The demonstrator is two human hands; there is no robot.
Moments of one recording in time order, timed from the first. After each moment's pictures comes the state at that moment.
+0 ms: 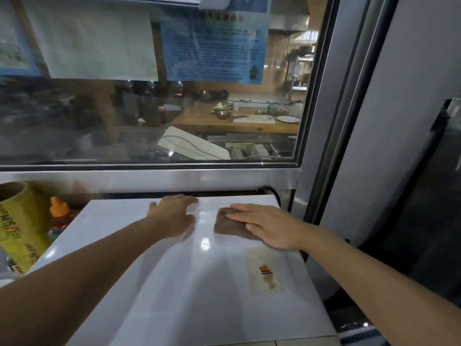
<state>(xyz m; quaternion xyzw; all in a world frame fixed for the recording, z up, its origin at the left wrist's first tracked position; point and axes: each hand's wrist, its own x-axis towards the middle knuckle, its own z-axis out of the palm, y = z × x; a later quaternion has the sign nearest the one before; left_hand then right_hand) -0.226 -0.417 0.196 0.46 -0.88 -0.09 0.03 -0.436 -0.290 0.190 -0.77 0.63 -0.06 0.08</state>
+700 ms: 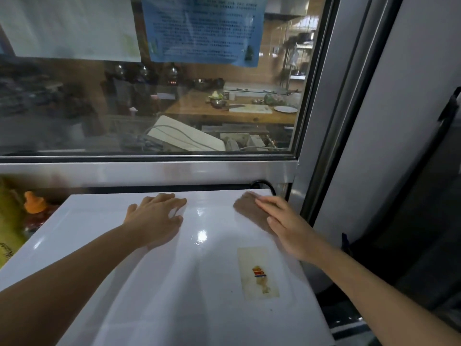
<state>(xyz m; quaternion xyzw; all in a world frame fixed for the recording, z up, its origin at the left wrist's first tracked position) -0.219 -0.422 0.176 0.47 -0.88 -0.08 0.01 -0.458 -0.266 0.163 -0.64 0.70 -0.29 0.14</state>
